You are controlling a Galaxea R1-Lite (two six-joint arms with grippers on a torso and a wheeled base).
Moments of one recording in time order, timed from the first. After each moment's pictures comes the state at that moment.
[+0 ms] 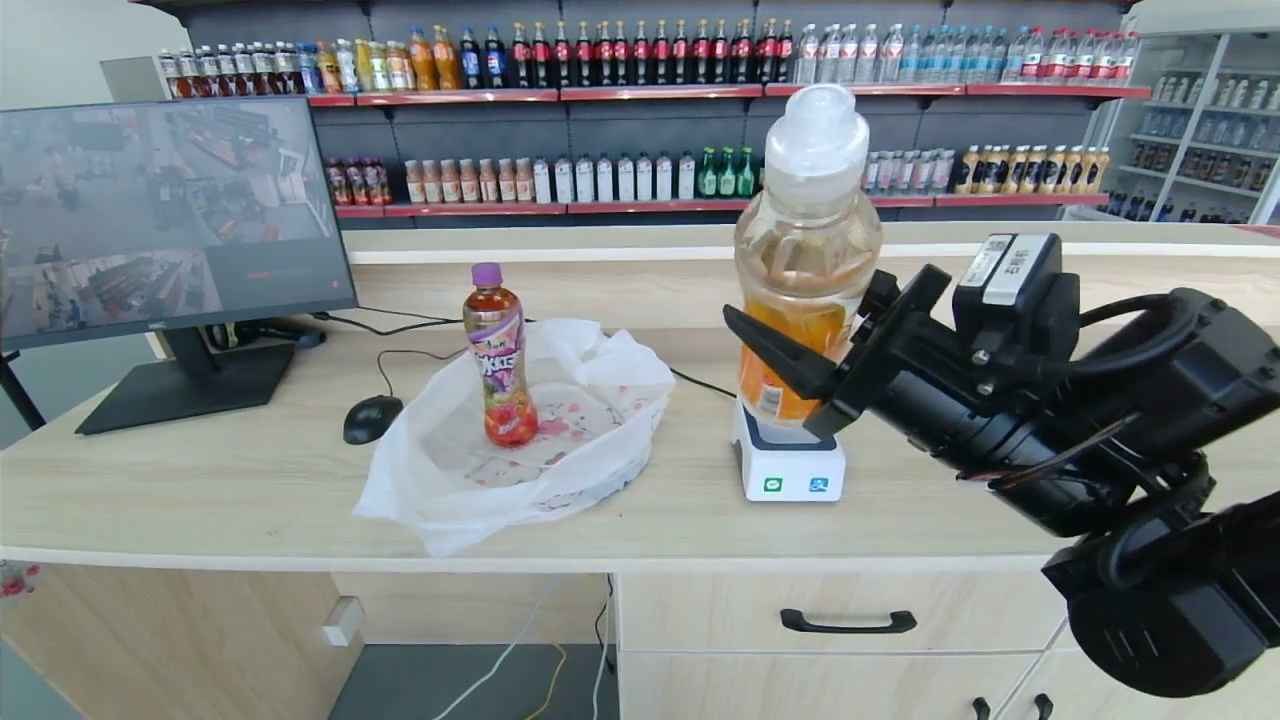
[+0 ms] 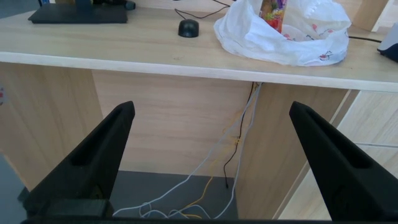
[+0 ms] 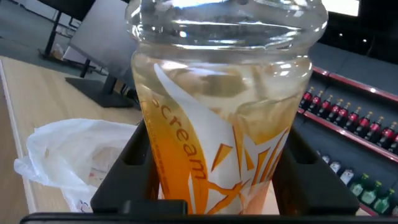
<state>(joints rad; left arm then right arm) 0.00 0.00 0.00 0.00 0.00 0.00 0.56 1.82 -0.71 -1.57 0.40 -0.40</state>
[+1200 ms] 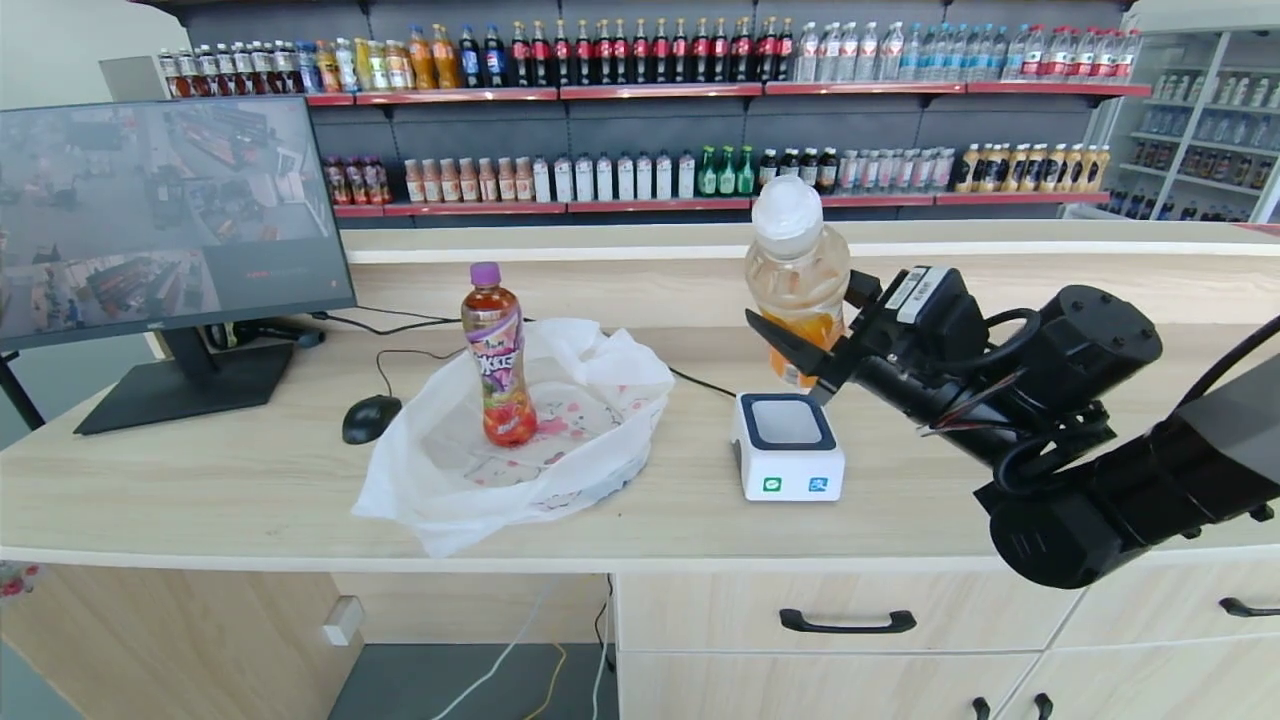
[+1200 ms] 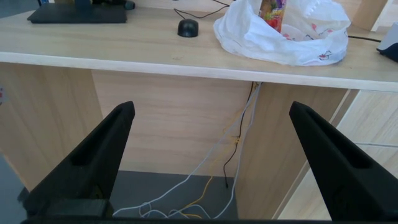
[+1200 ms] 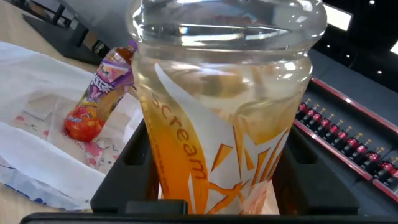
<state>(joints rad) 0.00 0.00 0.00 0.00 0.00 0.00 0.37 2.01 -0.89 -1.57 0.52 -0.53</state>
